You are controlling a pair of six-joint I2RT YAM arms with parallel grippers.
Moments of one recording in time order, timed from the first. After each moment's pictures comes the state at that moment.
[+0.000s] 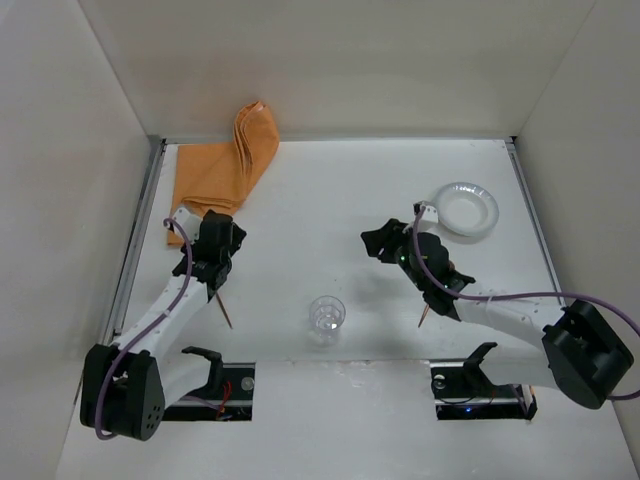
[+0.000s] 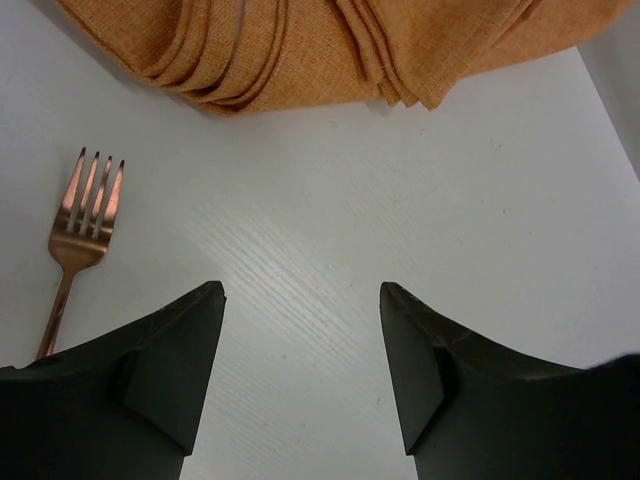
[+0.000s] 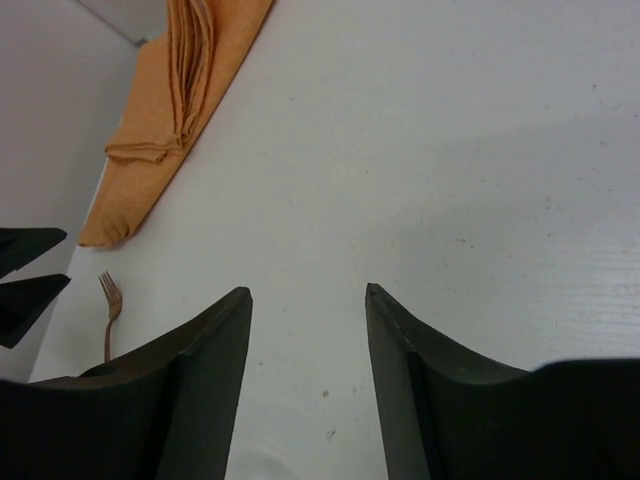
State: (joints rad) left arm -0.25 1.07 0.60 -0.21 -0.49 -1.00; right arm 0.69 1.21 0.51 0.49 0.27 0.69
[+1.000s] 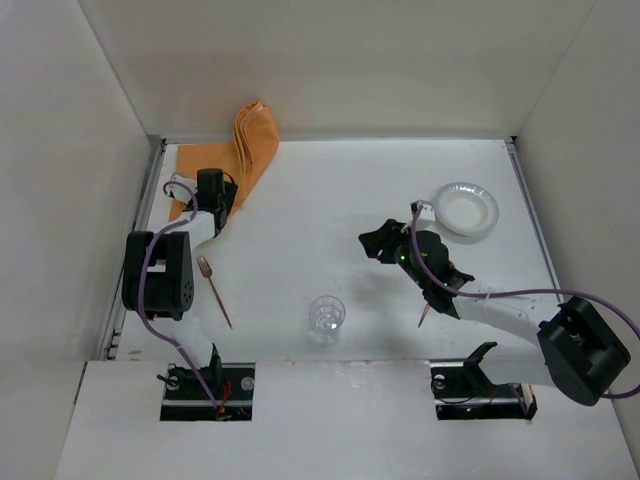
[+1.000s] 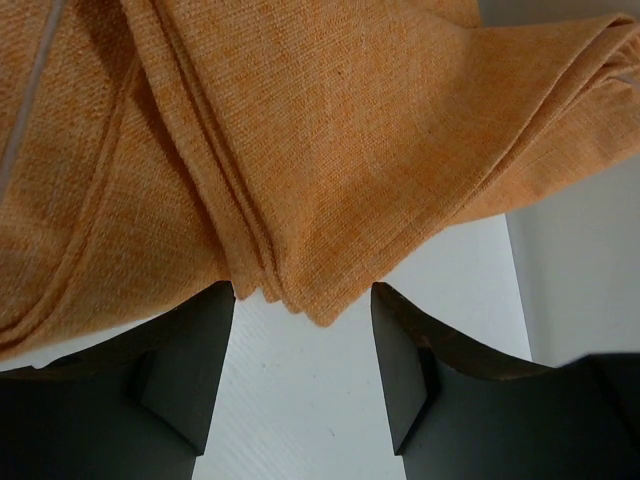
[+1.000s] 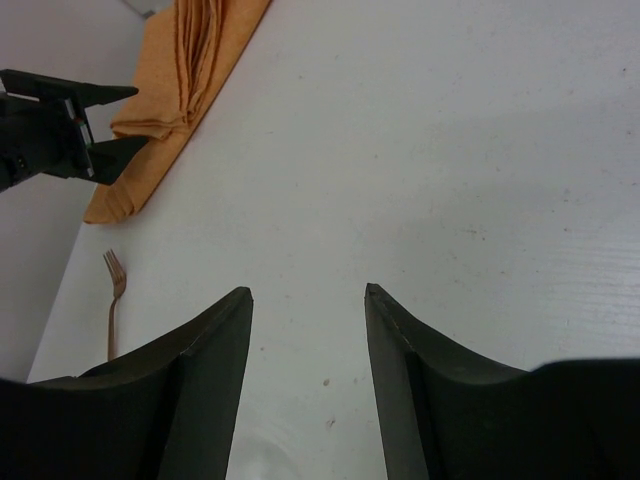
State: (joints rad) left arm -0.05 1.74 0.99 0.10 -0.31 -1.18; right arm 0.67 1.24 0.51 0.50 0.19 0.68
